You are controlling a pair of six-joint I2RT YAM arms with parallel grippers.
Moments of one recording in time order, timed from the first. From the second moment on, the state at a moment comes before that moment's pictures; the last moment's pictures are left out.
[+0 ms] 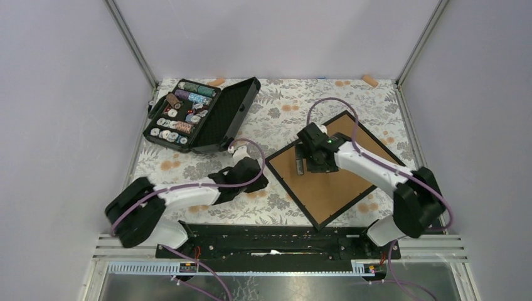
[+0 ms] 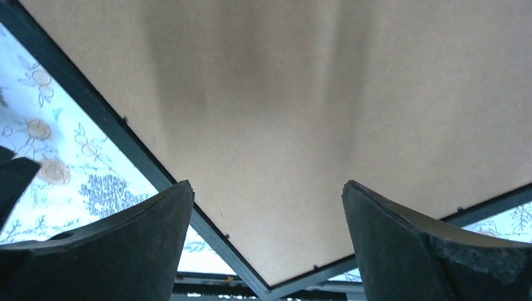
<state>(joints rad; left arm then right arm) -0.87 1.45 0.59 0.04 -0.25 -1.04 0.67 1.57 1.11 -0.80 0.22 0.54</state>
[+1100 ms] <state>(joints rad) -0.87 1.01 0.51 -0.04 0.03 -0.80 0.64 1.51 0.98 -0.63 0.00 0.62</state>
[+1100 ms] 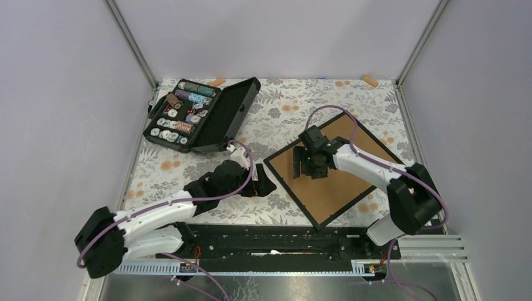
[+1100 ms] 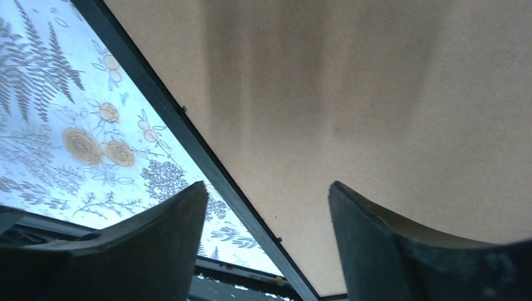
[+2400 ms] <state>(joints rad) -0.85 1.65 0.63 0.32 -0.17 -1.20 0.74 1.89 1.26 -0.66 -0.02 0.47</state>
